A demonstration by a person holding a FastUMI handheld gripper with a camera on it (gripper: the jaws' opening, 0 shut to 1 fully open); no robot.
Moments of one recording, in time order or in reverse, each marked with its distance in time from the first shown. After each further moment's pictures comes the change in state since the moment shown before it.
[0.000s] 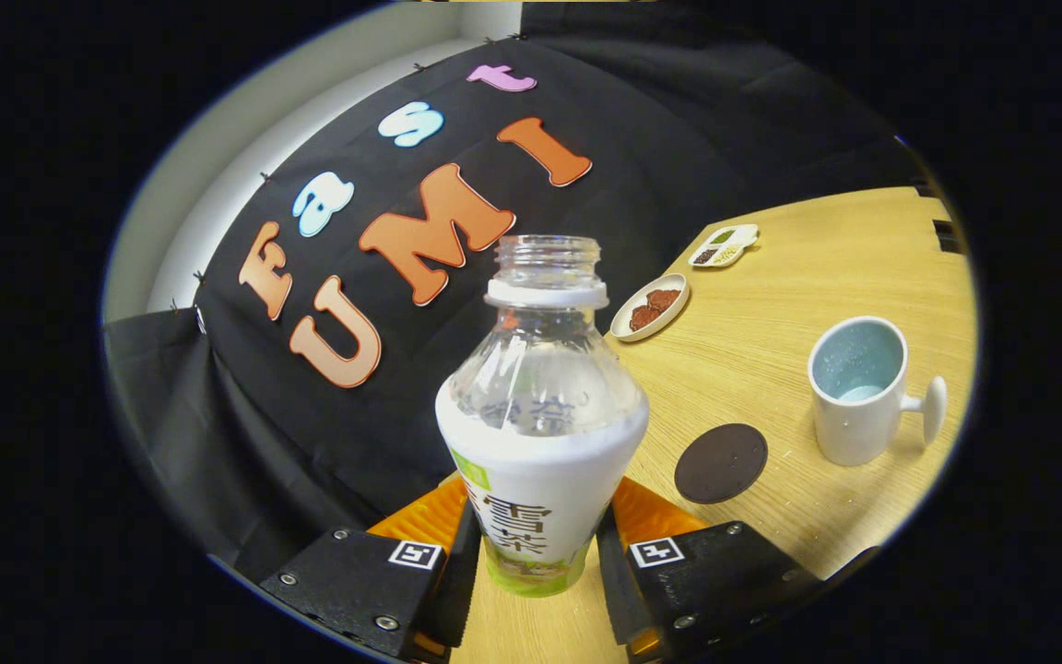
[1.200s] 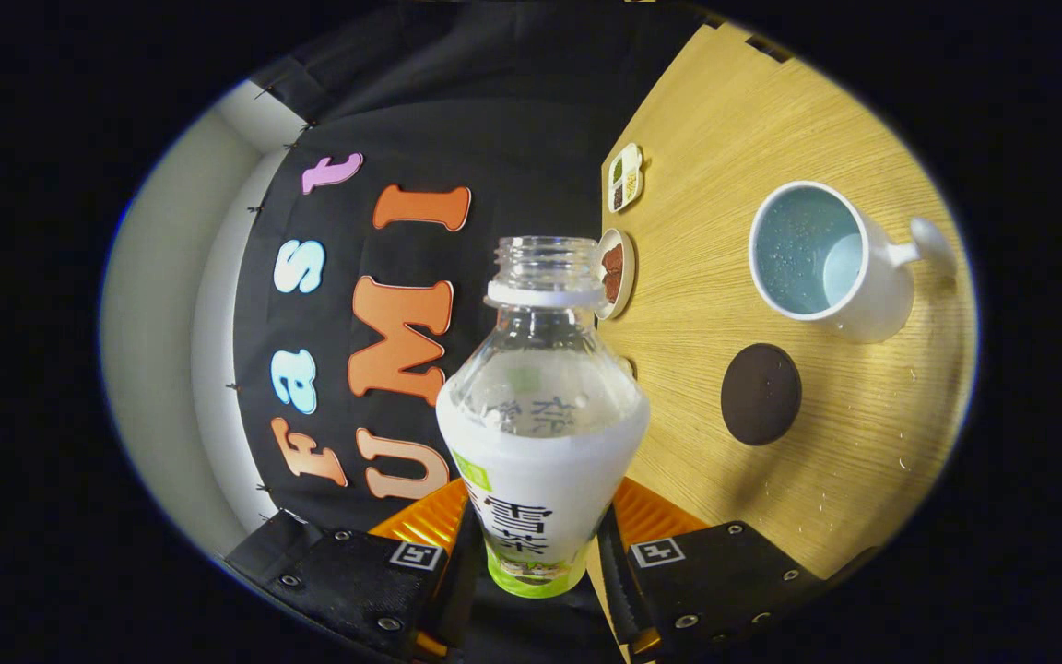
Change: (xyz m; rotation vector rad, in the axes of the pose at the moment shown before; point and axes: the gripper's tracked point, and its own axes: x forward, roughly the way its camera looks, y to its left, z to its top) arm -0.001 -0.014 0.047 0.668 -0.021 0.073
